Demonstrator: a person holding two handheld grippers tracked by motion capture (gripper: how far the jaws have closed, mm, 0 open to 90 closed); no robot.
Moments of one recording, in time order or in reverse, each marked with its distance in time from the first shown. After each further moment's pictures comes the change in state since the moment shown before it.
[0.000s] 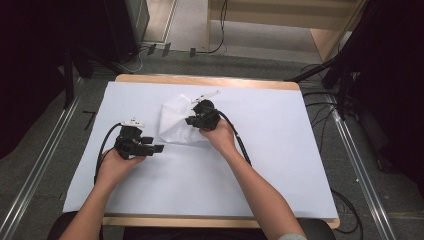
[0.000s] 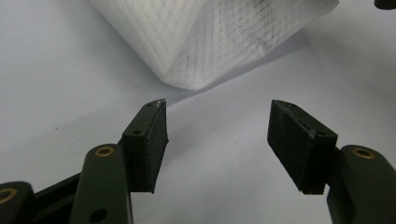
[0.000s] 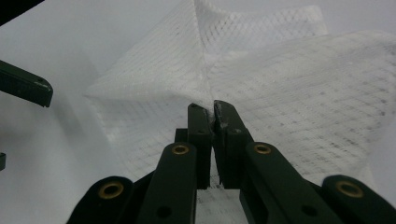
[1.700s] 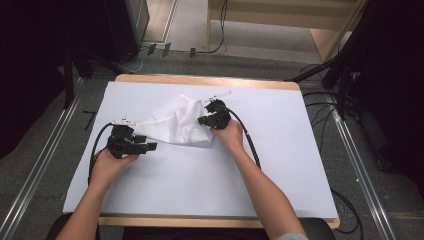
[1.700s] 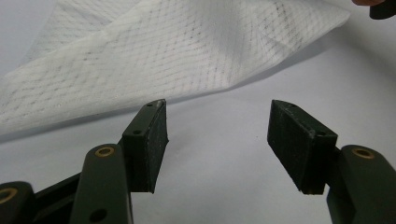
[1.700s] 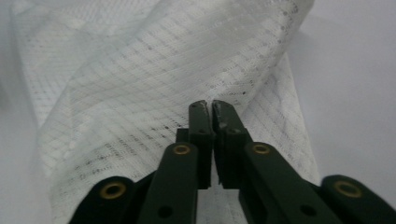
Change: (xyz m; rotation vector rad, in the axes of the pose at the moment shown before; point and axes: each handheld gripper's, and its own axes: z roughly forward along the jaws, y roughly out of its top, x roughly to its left) left arm 0.014 -0.006 -0.013 -0.034 0.026 -0.048; right arm -0.044 -0.019 0.003 0.039 -0.034 0.099
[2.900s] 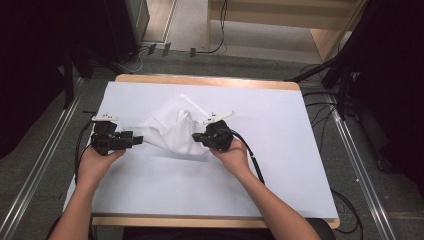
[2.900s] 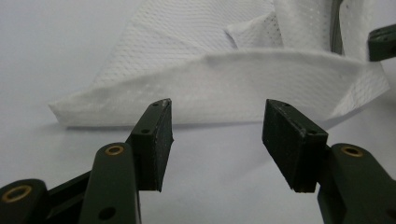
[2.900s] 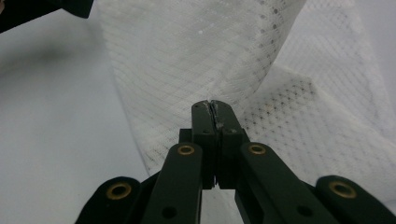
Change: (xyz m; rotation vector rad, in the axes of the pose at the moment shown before) left arm 0.023 -0.002 -0.031 -0.069 0.053 -0.074; right arm 0.063 -0.044 -0.052 -0.113 0.117 -0.188
